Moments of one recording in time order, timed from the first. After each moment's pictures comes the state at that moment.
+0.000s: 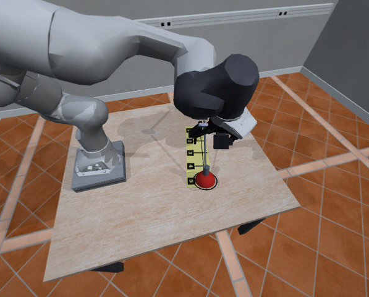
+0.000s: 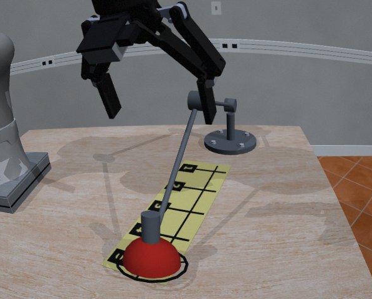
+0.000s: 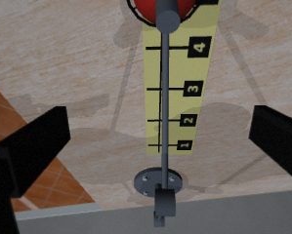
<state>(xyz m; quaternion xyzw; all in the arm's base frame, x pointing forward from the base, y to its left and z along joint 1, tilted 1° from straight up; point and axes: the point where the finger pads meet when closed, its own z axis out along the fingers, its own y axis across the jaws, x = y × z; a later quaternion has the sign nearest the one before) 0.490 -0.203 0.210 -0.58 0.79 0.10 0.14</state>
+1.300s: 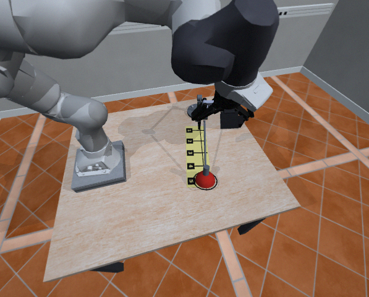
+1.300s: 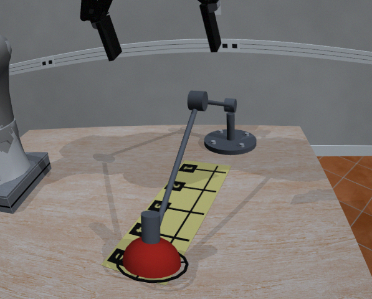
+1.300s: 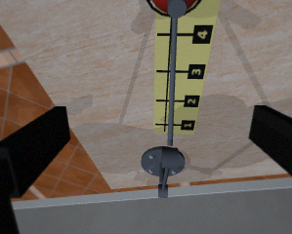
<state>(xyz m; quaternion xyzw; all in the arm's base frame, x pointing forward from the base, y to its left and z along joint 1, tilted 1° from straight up) 0.500 -0.207 0.302 -0.59 0.79 0.08 0.15</state>
